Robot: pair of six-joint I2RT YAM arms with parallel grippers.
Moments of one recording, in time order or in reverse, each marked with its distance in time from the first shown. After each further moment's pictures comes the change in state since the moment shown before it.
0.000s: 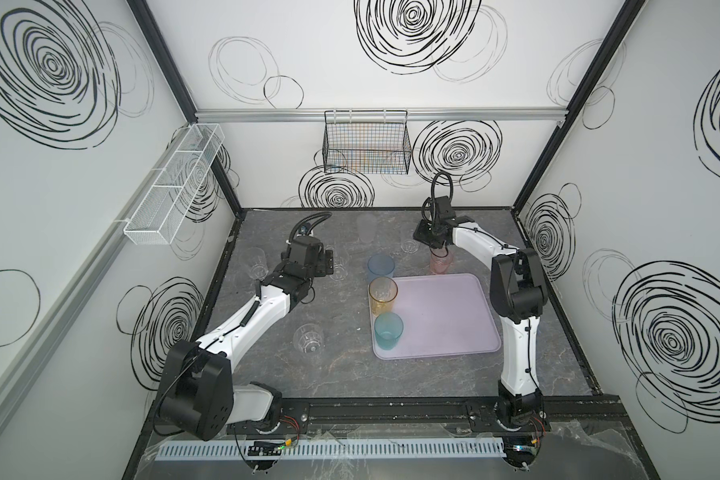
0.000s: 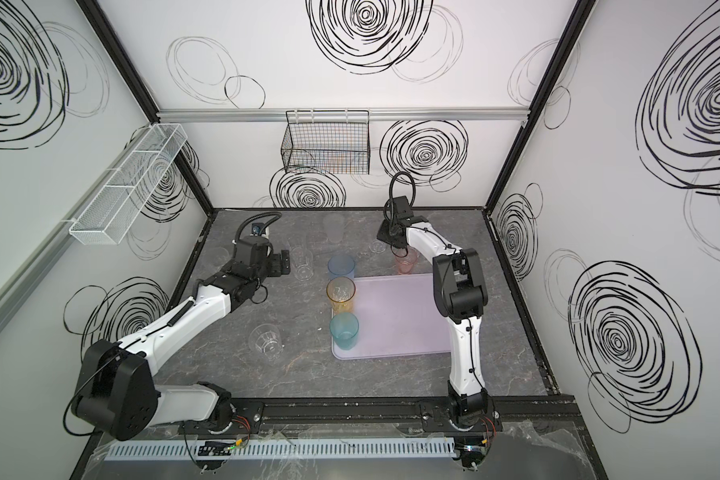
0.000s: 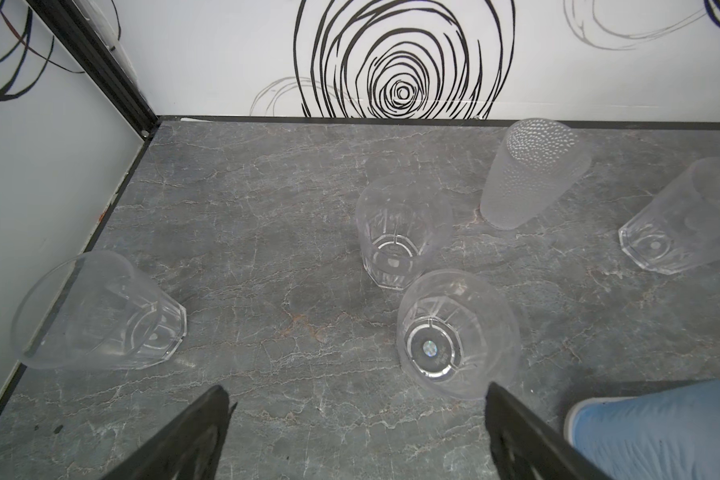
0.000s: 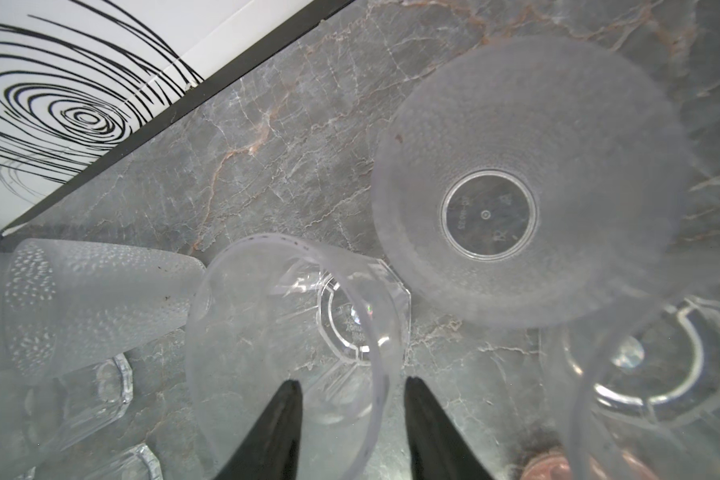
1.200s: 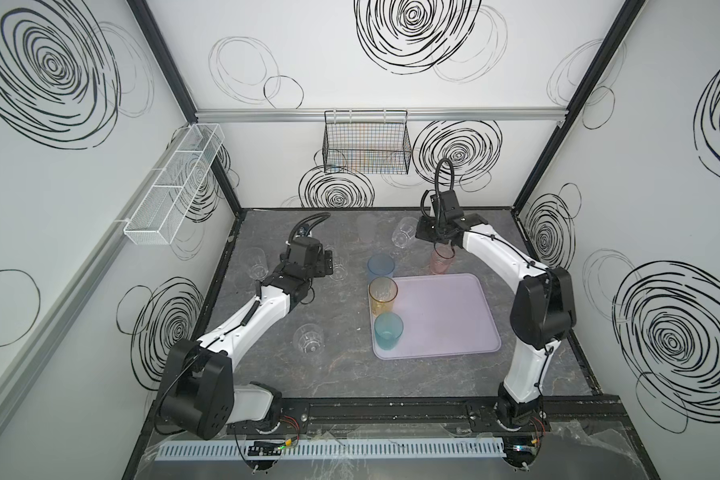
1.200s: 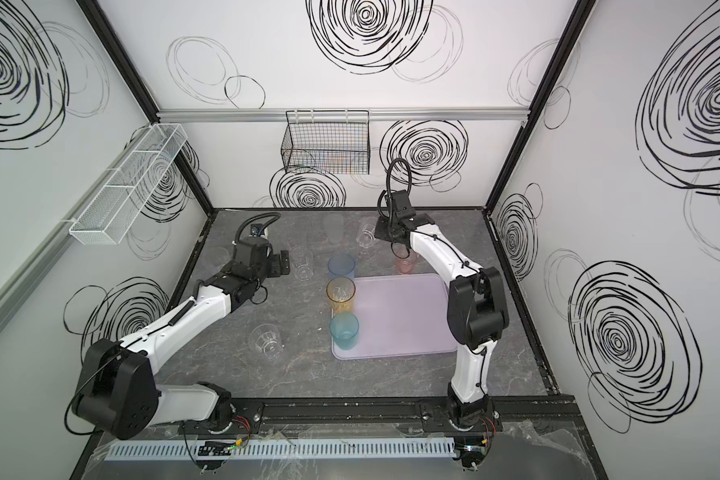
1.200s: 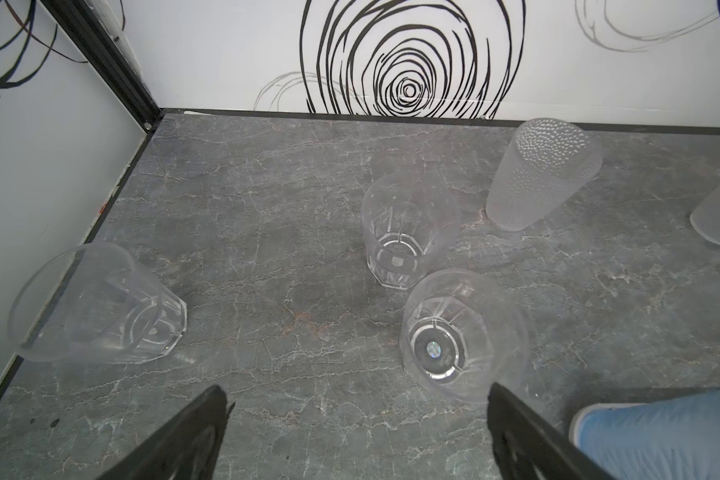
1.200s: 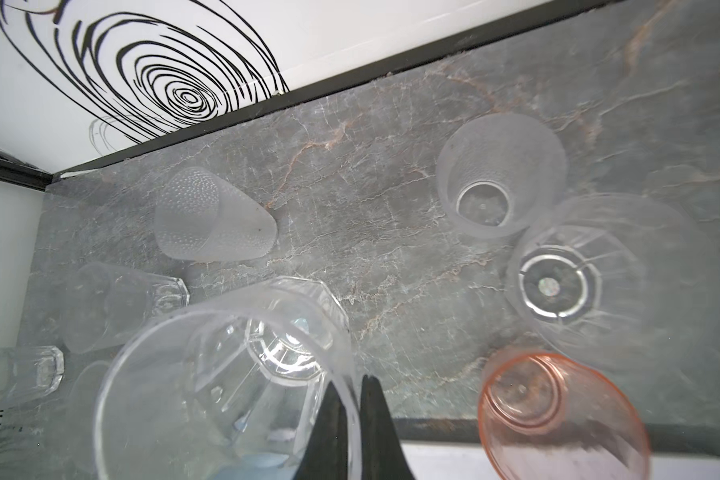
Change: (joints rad) left arm 0.008 -0.001 -0.007 0.010 0.010 -0.020; right arm 0.073 -0.327 -0.142 -0.098 0.098 -0.154
